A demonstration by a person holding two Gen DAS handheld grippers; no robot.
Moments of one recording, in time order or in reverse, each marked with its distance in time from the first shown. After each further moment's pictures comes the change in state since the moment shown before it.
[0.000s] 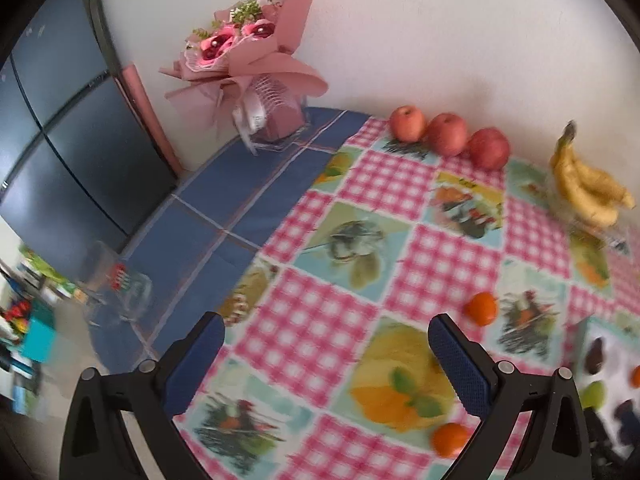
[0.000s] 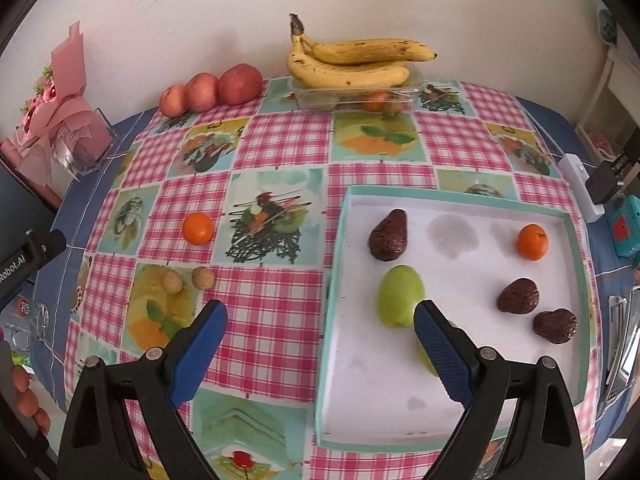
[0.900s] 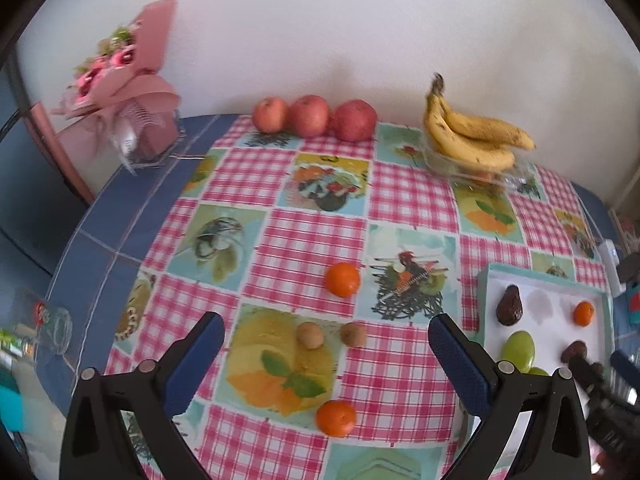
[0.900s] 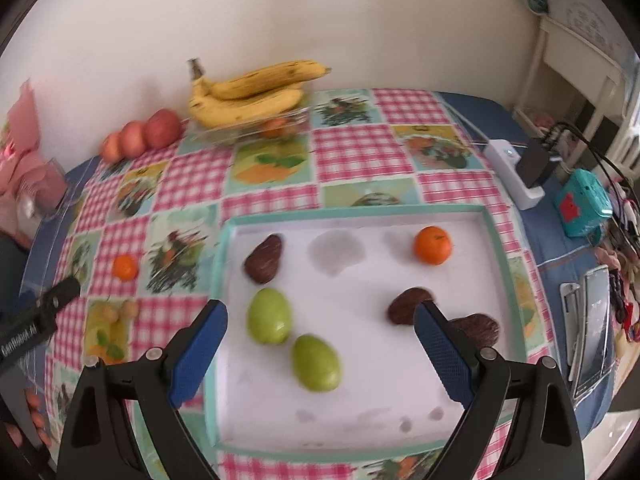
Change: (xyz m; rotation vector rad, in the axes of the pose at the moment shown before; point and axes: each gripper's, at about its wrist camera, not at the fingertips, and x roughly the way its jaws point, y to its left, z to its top) left arm -0.028 -0.085 -0.015 0.174 0.002 -0.303; right arm -0.025 -0.090 0.000 0.106 -0.065 -0.101
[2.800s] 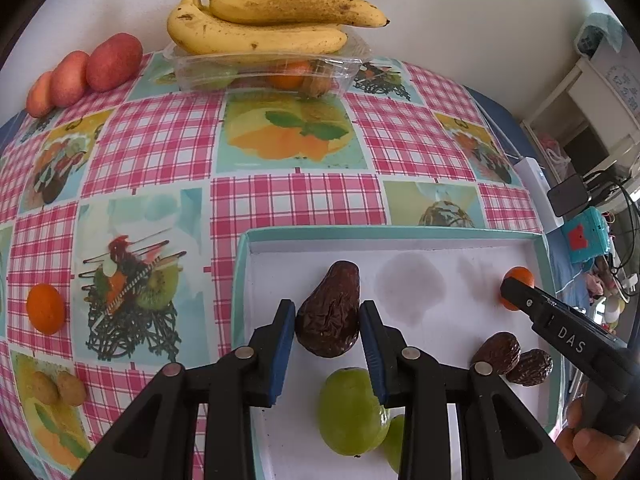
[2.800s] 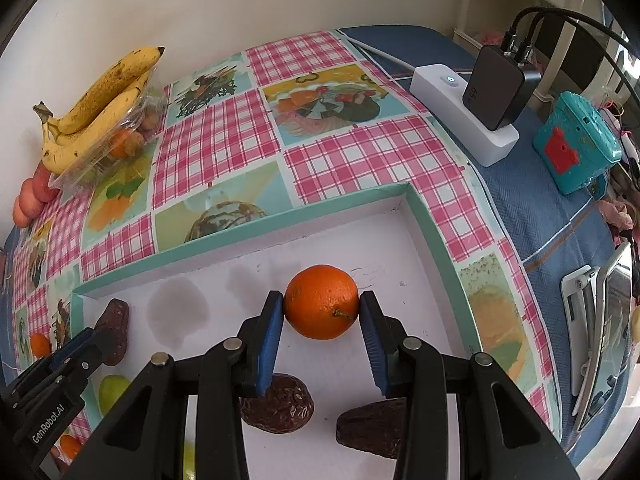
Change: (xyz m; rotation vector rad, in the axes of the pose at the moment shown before) left arm 0.112 -0.188 -0.008 0.223 0.253 -0.402; right arm 0.097 -0.126 0.034 0.247 0.117 -0.098
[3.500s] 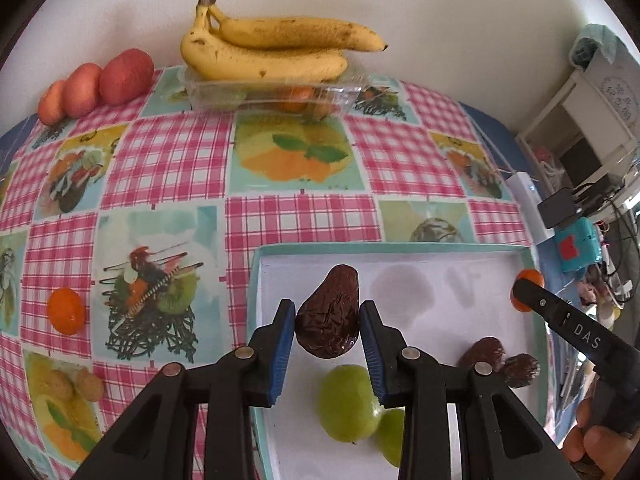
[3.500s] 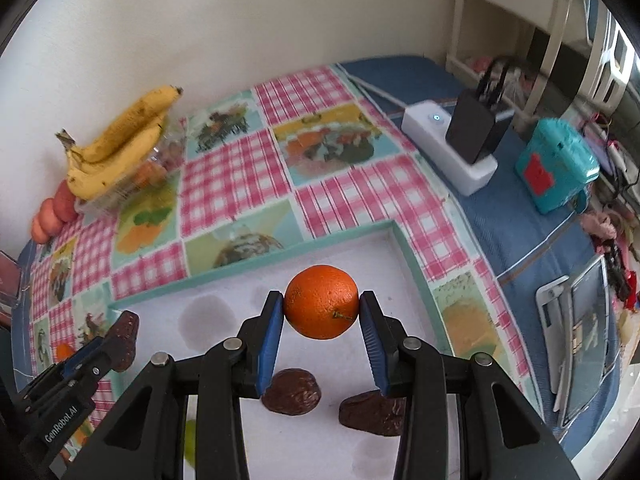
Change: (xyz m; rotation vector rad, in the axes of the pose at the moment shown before) left arm -0.022 0.003 0.002 -0.009 -0.041 0.001; right arm -0.036 -0.002 0.008 0.025 -0.054 0.024
